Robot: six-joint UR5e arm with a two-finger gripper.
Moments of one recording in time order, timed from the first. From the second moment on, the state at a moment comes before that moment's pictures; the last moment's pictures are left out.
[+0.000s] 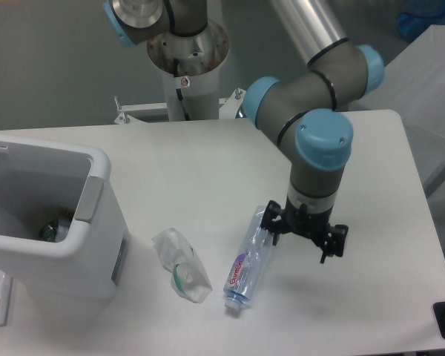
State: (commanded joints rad) arm 2.51 -2.08 -1.46 -0.98 1.47 0.89
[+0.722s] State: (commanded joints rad) arm 2.36 -2.25 -1.28 -1.06 1.57 0.73
